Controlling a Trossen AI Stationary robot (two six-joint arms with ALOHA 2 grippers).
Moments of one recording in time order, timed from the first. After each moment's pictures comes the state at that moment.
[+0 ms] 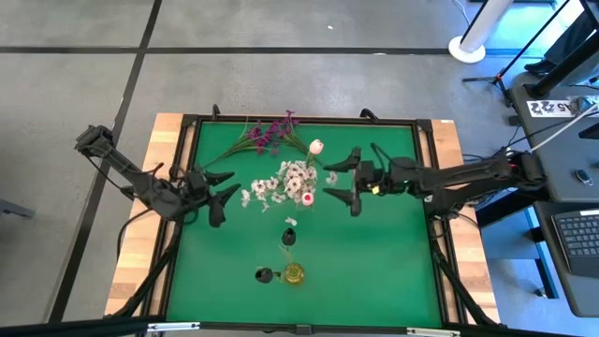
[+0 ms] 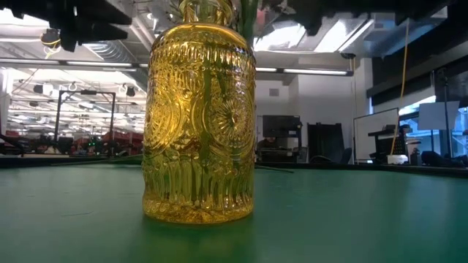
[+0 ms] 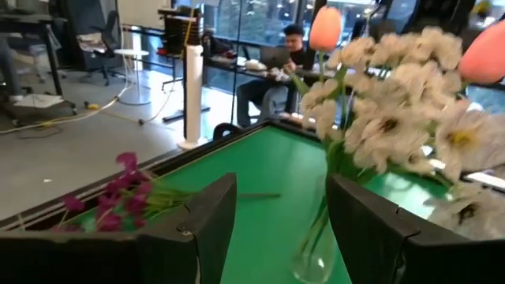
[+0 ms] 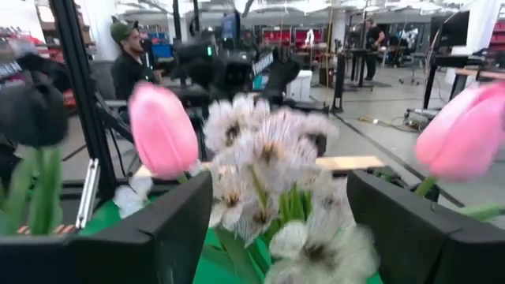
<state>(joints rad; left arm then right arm) -0.61 0.68 0.37 0.11 -1.19 -0.32 0.05 1.18 0.69 0.56 0.06 0.02</state>
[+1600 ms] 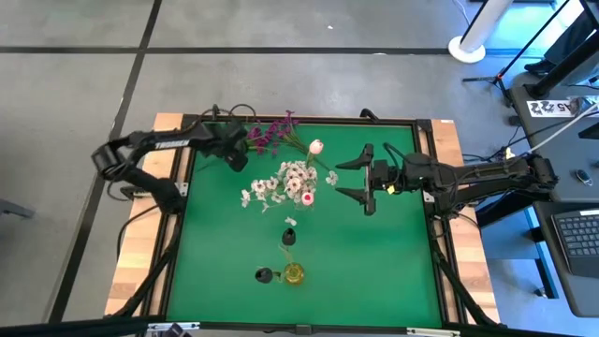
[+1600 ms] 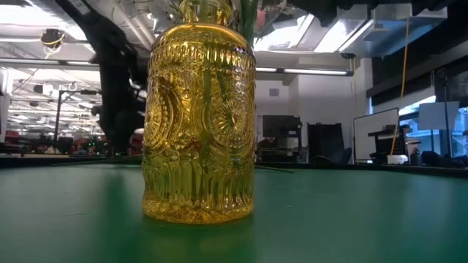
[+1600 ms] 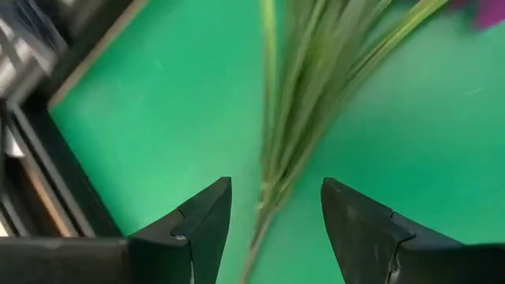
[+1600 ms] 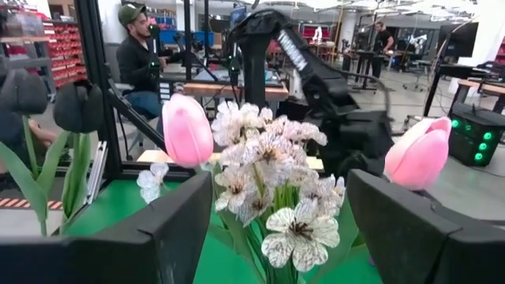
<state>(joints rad) 0.69 1.43 0.75 -0.66 -0.36 -0.16 0.05 1.02 0.69 0.36 0.03 -0.06</state>
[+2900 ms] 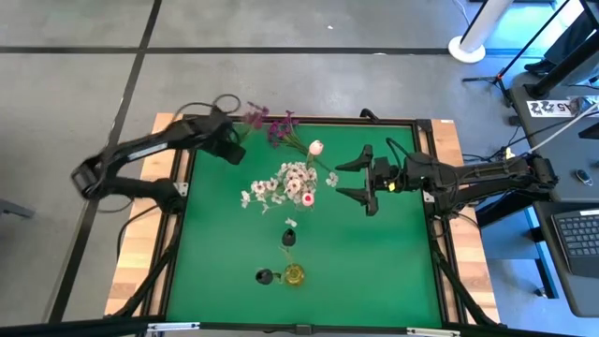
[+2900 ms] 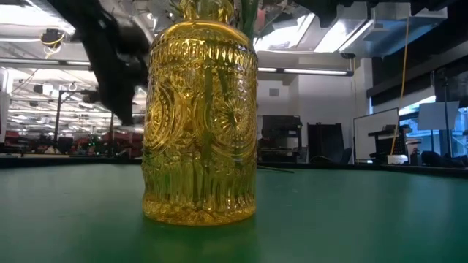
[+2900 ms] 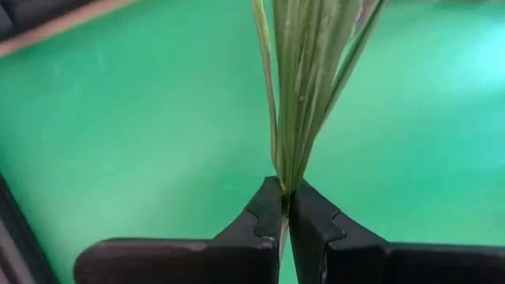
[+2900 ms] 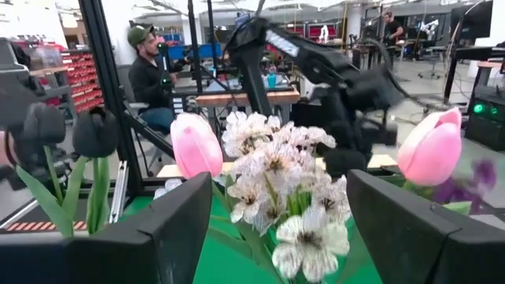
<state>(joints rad) 0.75 1.16 0.77 -0.73 -0.04 -0.35 0.05 1.02 0.69 0.39 0.01 0.05</state>
